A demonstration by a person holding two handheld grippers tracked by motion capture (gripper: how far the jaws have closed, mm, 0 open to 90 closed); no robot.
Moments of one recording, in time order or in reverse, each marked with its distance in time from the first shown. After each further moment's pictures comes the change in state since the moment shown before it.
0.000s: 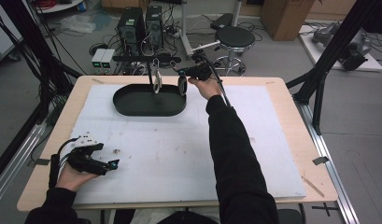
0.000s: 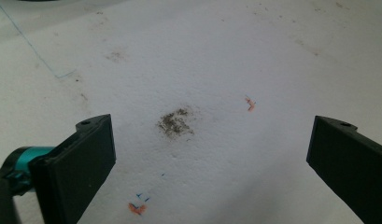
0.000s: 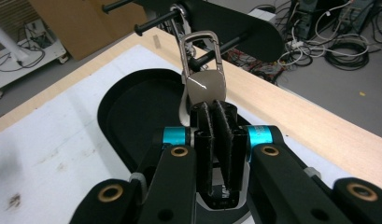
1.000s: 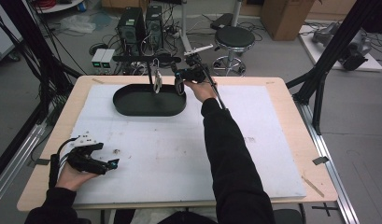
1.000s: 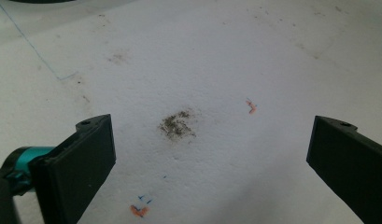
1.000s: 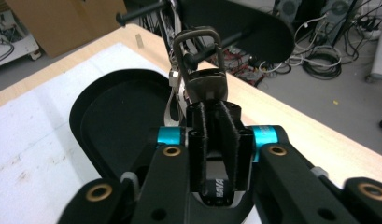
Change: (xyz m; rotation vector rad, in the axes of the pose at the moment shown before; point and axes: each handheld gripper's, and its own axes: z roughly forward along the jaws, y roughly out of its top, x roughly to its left) left arm 0.001 0.000 -0.001 -0.007 -0.003 0.001; right arm 0.008 -0.006 0.021 -0.016 -0.079 -0.051
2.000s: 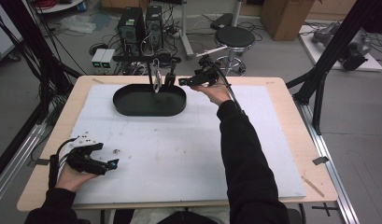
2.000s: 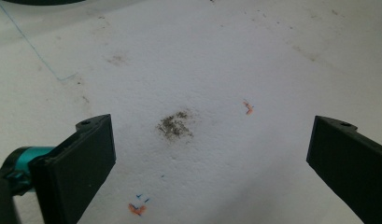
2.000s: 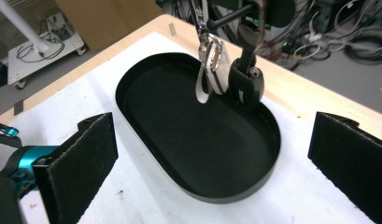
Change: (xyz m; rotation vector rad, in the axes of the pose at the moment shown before) left arm -0.001 -0.001 -0.001 -0.009 -0.004 -0.008; right arm -0.012 -0.015 -0.046 0.024 0.143 0.041
